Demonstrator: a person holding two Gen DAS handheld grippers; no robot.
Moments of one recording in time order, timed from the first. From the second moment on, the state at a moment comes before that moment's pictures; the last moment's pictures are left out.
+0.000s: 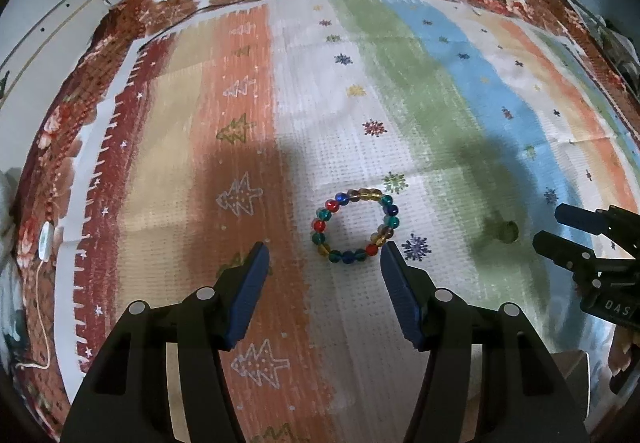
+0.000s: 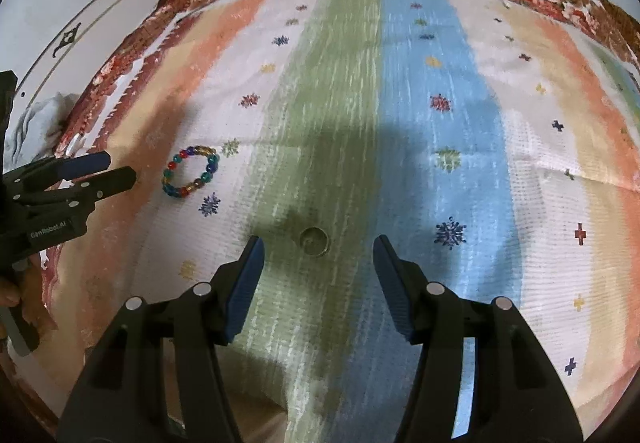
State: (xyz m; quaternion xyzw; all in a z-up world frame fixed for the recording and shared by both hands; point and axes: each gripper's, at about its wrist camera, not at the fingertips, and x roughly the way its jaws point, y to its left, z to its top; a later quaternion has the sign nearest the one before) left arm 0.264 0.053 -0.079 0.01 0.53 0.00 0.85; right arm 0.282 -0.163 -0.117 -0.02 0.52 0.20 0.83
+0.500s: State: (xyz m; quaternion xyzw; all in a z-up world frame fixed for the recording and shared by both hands) left arm 0.284 0.060 -0.102 -0.01 0.56 0.00 0.83; right arm 0.296 -0.149 -0.138 -0.03 0.56 0.21 0.80
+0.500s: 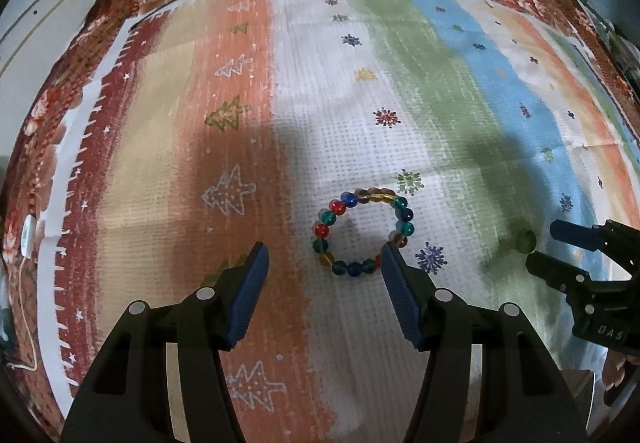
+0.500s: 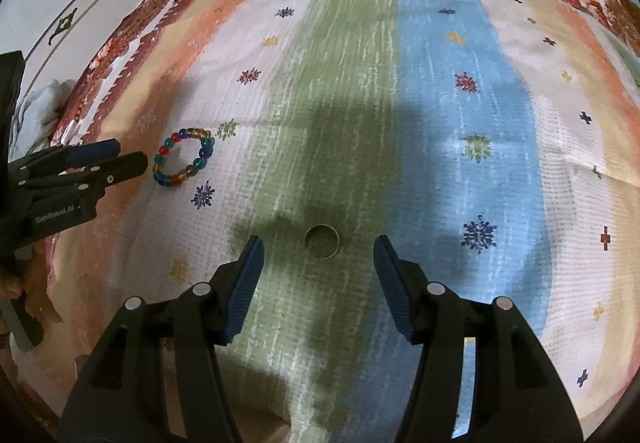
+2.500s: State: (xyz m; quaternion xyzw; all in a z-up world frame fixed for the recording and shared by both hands) left arm 0.288 0.049 -0.093 -0.02 0.54 -0.03 0.84; right arm 0.289 -0.137 -0.129 -0.06 0.54 0.21 0.81
